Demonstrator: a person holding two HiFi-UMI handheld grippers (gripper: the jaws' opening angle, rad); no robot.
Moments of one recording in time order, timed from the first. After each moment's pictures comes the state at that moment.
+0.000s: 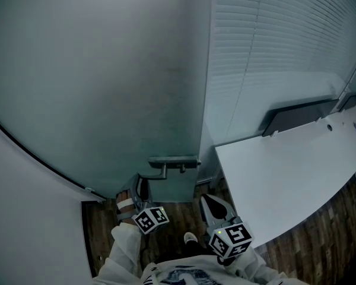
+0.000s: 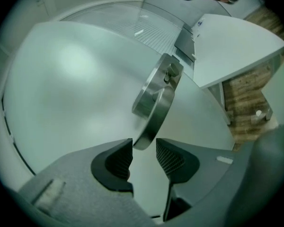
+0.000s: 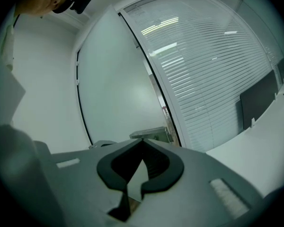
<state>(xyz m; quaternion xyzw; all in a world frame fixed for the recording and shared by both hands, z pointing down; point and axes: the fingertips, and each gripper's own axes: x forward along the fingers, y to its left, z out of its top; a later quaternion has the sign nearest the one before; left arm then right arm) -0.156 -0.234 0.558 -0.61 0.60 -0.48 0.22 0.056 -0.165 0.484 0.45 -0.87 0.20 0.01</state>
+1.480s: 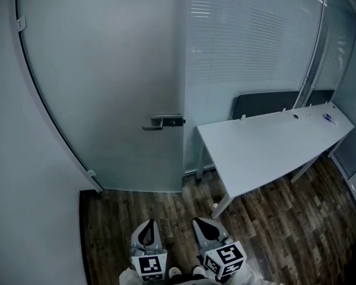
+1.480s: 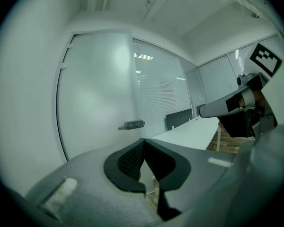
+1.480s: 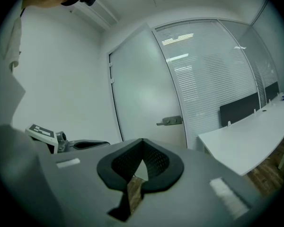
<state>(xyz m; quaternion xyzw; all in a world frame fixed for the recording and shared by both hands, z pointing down) -0.062 0.243 0.461 -0.76 0.64 -0.12 -0.01 0.077 0.243 0.437 0.44 -0.88 0.15 0.04</state>
